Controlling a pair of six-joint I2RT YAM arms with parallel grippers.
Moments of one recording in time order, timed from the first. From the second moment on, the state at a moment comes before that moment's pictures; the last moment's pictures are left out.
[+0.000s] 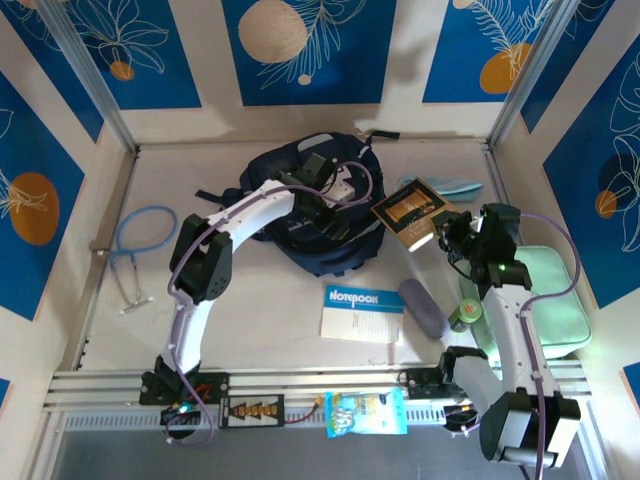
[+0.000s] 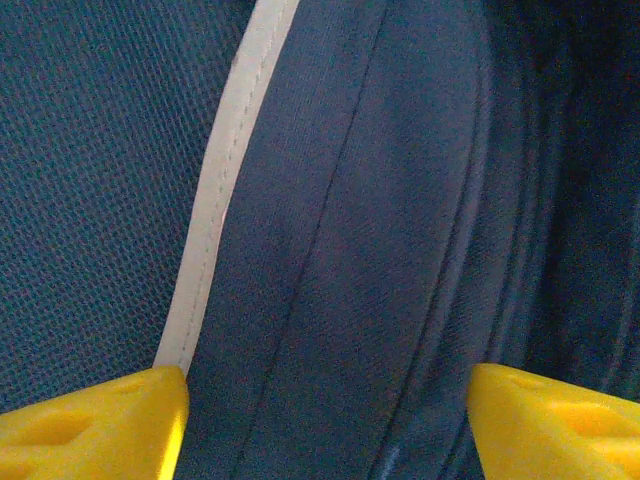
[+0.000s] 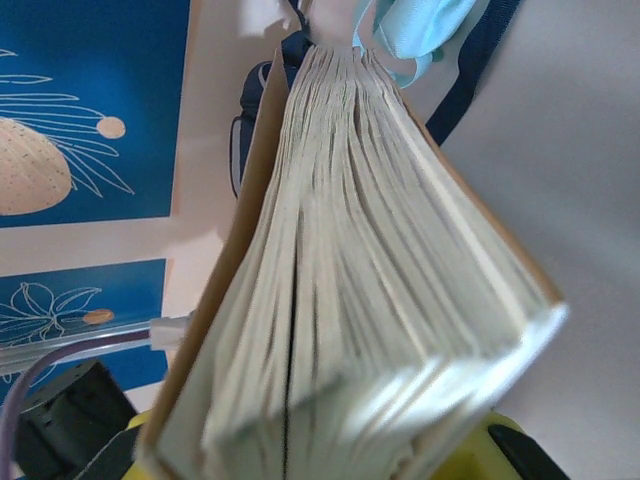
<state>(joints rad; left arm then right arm) -0.66 2.16 1.87 -0.84 0.22 0.17 -0.14 0.89 0.73 -0.39 -0.46 1.13</state>
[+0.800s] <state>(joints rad) -0.65 2.14 1.92 -0.89 0.21 0.17 -0.26 0.81 0.77 -0.50 -0.50 1.08</state>
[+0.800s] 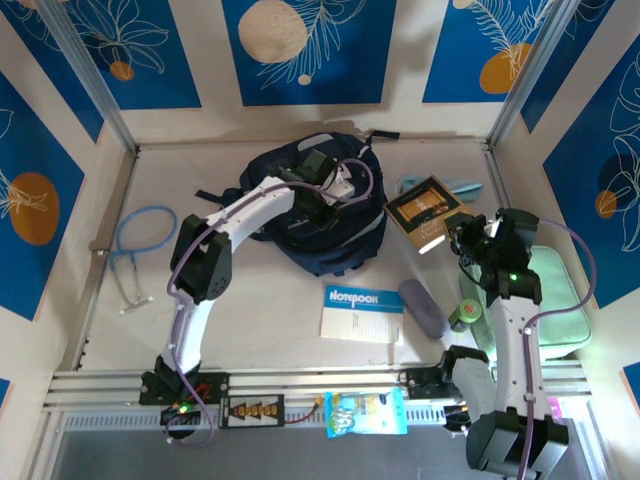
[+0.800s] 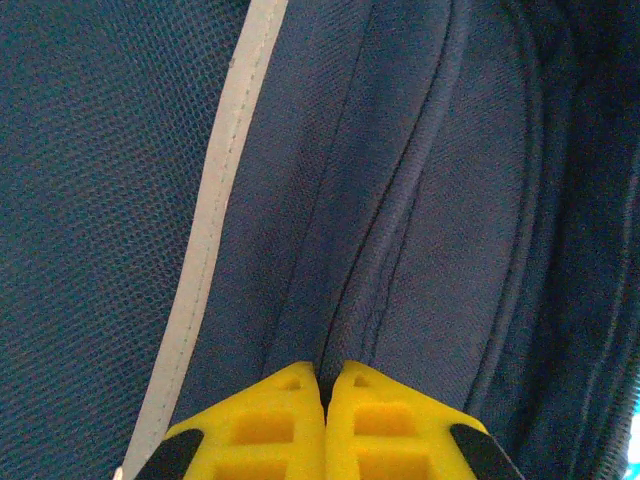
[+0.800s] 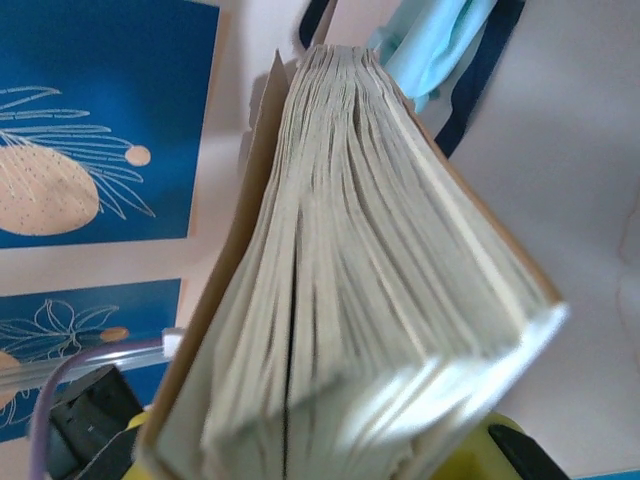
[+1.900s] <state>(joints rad) -0.56 1.78 1.76 -0.63 0.20 -0.18 0.32 1.05 0.65 -0.13 -0.39 1.19</state>
